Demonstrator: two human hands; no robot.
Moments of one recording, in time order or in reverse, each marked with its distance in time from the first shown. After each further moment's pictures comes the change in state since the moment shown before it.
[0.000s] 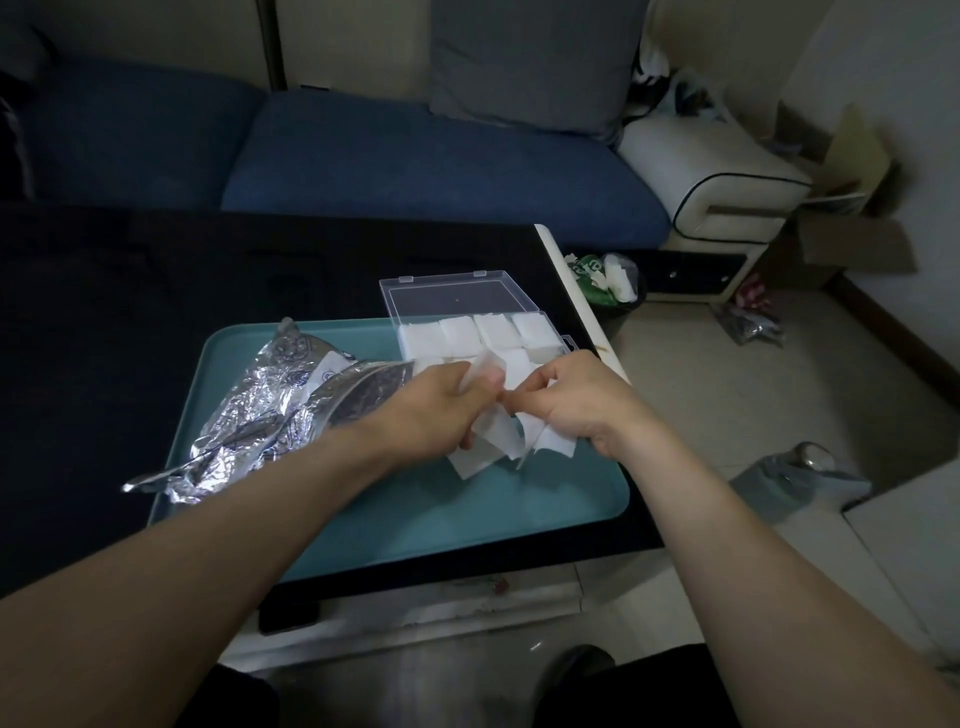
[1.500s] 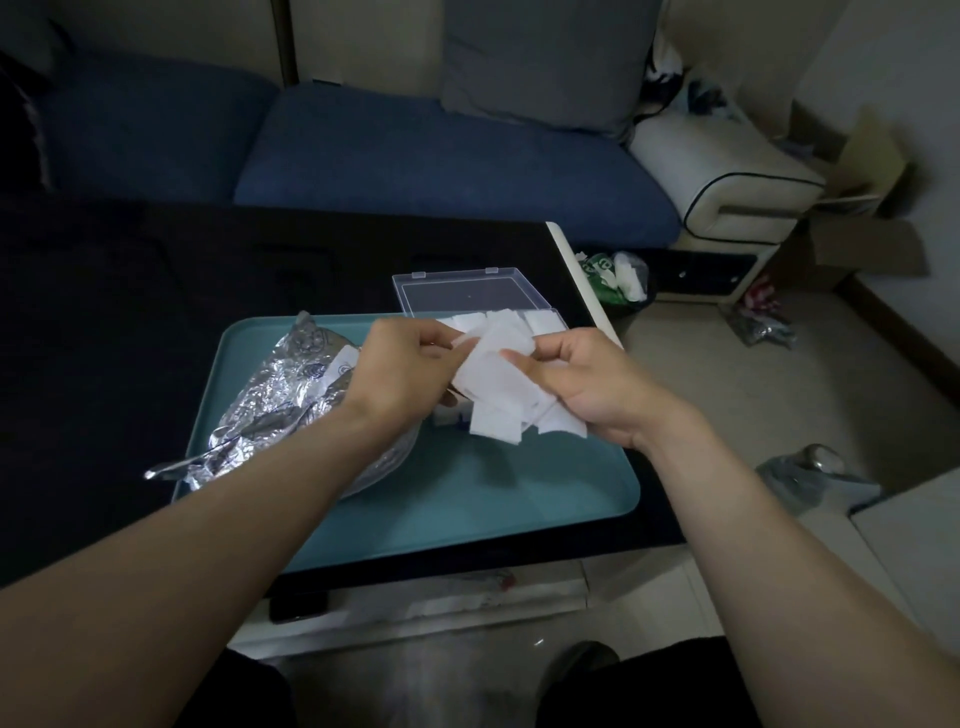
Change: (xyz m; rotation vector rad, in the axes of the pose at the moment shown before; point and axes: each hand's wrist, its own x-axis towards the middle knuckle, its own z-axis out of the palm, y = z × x) left_hand -0.007 0.008 -0.021 -0.276 0.393 0.035; right_hand -0.003 -0.009 0.002 0.412 -0.205 -0.184
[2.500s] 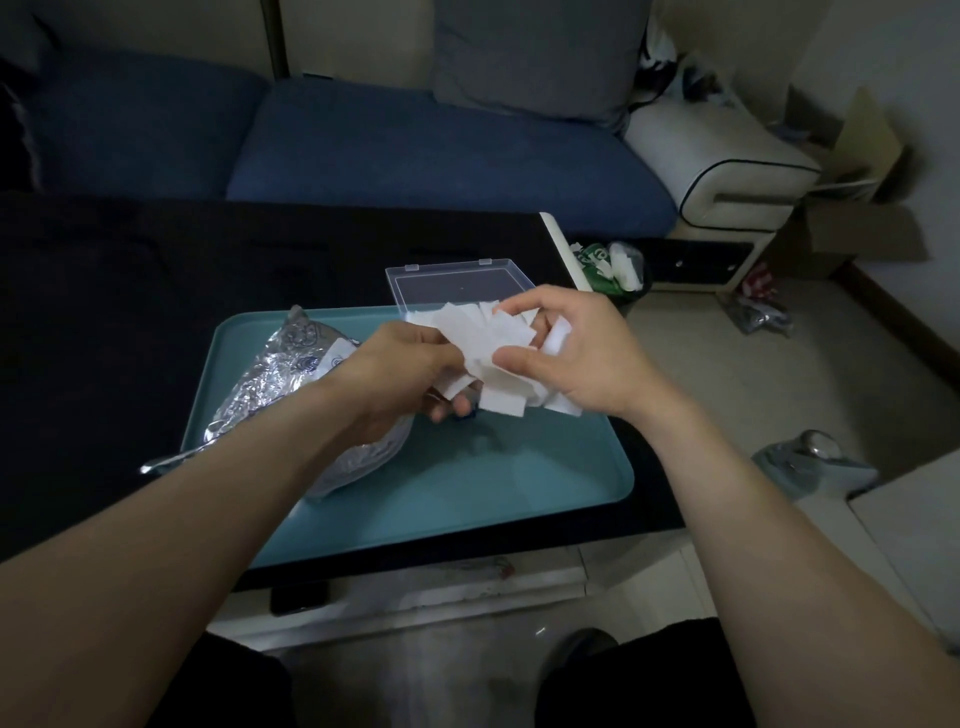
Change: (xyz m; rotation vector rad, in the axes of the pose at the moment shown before) left_hand 0.000 0.007 -0.003 -0.116 -0.297 -0.244; right_hand 0.000 -0.005 -0.015 -0.540 0.179 -0.320
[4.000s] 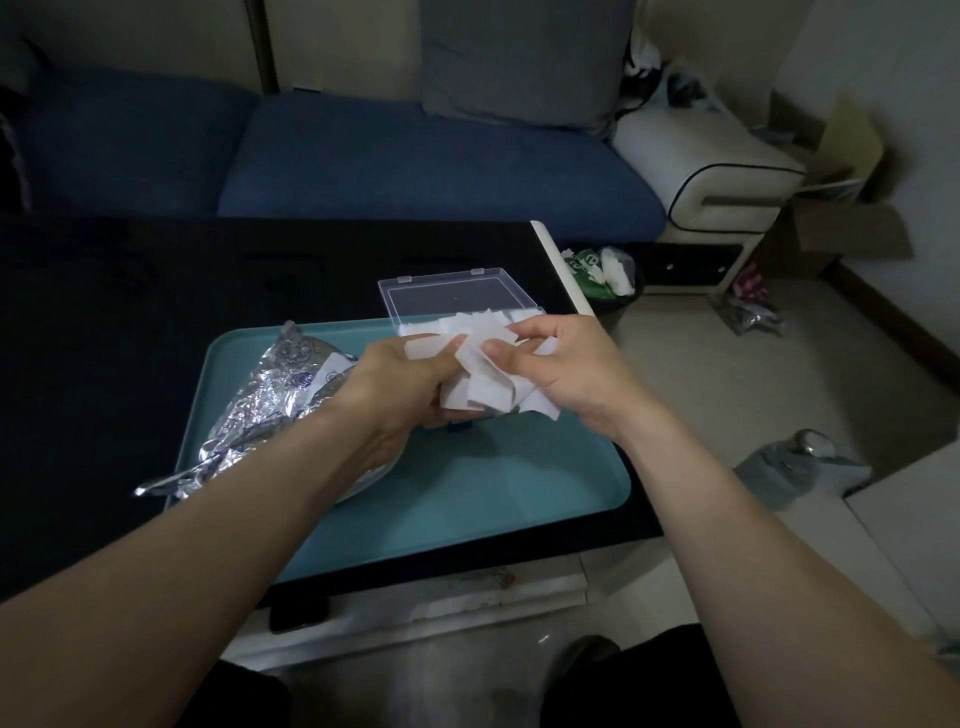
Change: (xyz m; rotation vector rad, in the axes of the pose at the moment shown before) left_hand -0.001 -0.002 0.011 -0.318 0.122 -0.032; right_hand 0.002 -0.002 0.014 0.259 0.066 0.272
